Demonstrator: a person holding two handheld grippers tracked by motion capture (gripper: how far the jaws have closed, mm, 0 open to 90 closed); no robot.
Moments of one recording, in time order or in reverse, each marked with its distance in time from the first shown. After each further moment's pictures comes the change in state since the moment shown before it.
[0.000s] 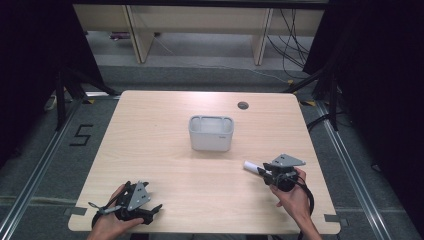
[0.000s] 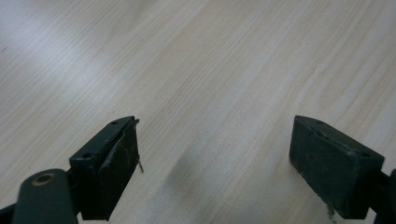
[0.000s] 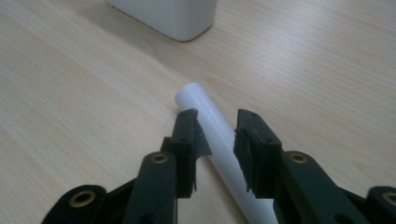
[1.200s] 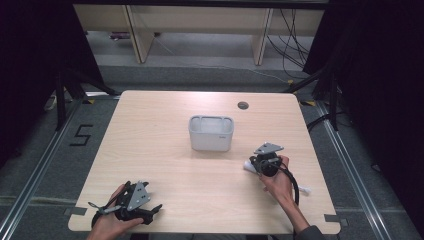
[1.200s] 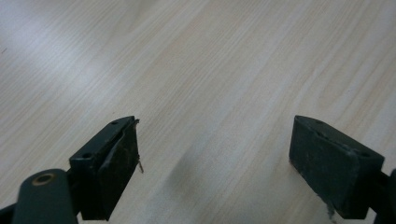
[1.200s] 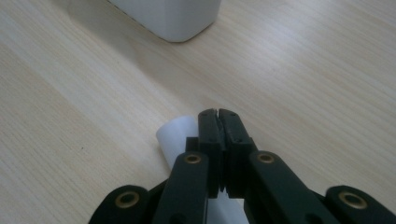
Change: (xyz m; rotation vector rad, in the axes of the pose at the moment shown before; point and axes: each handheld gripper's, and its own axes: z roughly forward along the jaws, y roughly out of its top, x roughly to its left) left arm 0.000 0.000 -0.001 -0.007 -0.012 -0.003; right arm 0.001 0.026 0.050 0.117 -0.009 -0.026
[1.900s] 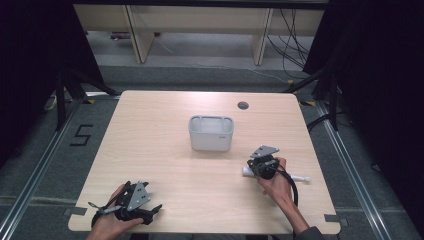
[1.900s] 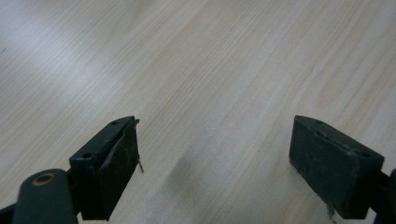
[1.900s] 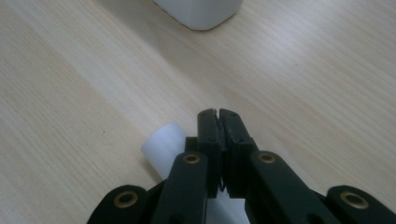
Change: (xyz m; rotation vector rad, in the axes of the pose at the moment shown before) left arm 0.000 0.000 0.000 0.000 0.000 0.000; right arm 0.008 0.000 0.000 0.036 0.033 -0.085
